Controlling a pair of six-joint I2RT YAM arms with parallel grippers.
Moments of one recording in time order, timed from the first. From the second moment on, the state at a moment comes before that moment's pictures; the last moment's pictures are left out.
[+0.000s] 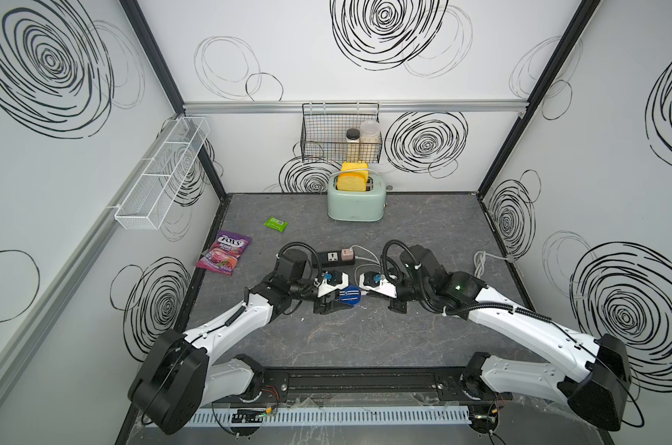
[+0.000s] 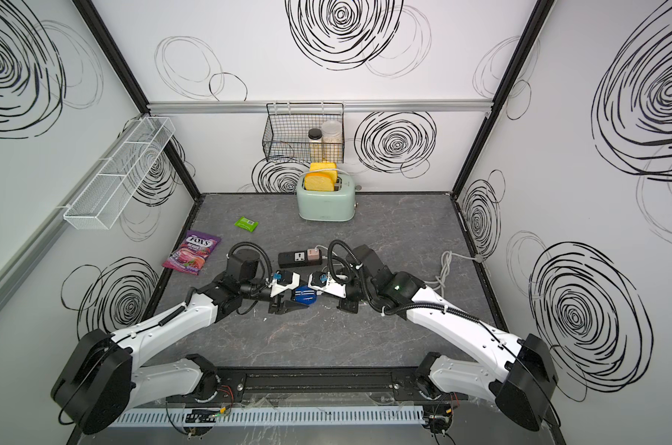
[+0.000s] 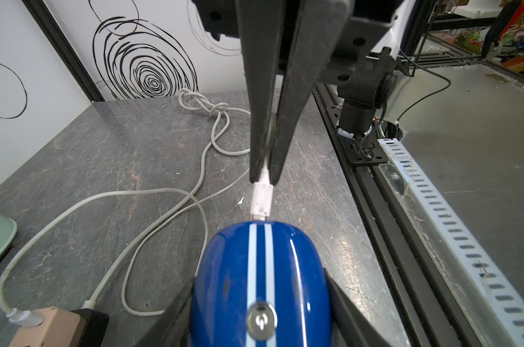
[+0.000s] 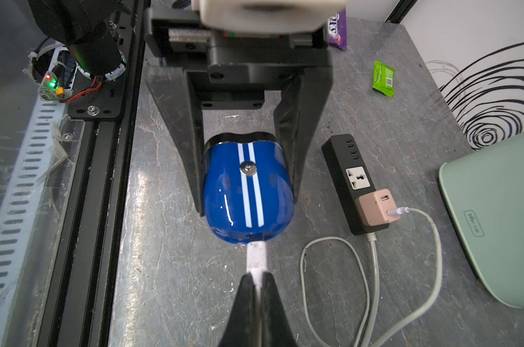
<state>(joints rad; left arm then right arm) -0.48 1.22 0.60 0.02 0.96 0.58 0.85 1.15 0.92 -0.50 -0.36 -0.54</state>
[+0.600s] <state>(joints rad) -0.48 1.21 0.58 0.14 1.02 0.49 0.80 1.05 0.82 -0.37 -0.46 -0.48</state>
